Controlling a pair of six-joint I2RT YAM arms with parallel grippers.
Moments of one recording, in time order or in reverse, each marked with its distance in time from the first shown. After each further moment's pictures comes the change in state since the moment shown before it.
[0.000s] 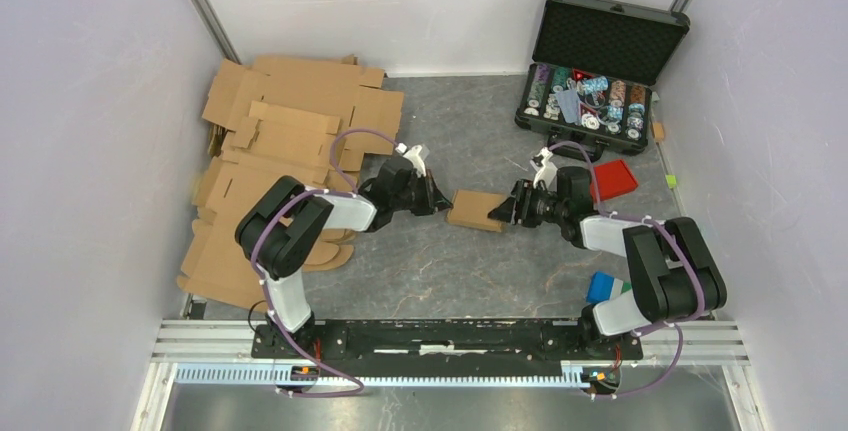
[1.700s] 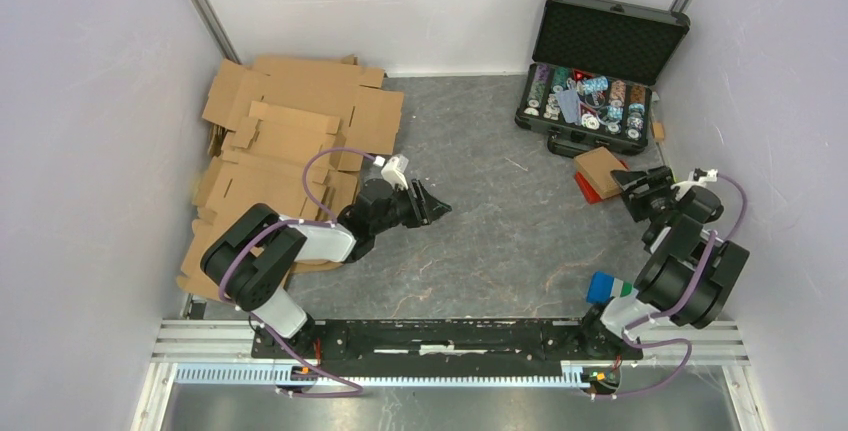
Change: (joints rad) left arm -0.044 -0.233 -0.294 0.298 -0.110 -0.124; right arm -0.871 0.012 -0.015 0.242 -0.057 0.307
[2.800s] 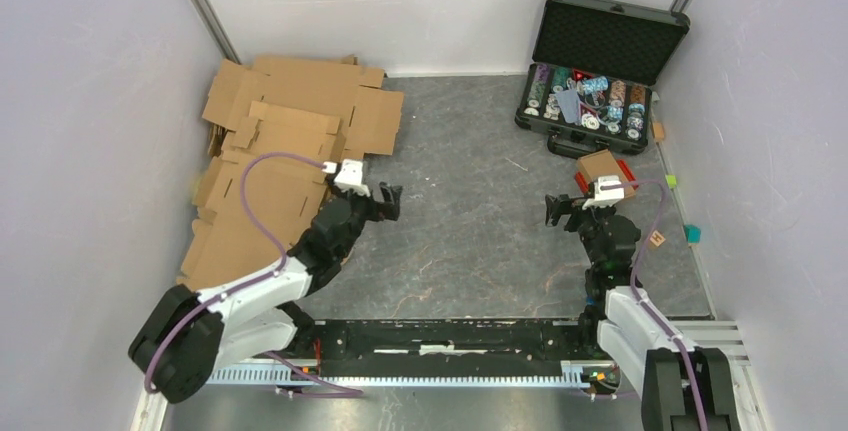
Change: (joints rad) left arm 0.009 -0.517 -0.163 -0.151 -0.493 0.577; right arm 0.705 -0.654 -0.384 0.045 0.589 -0.667
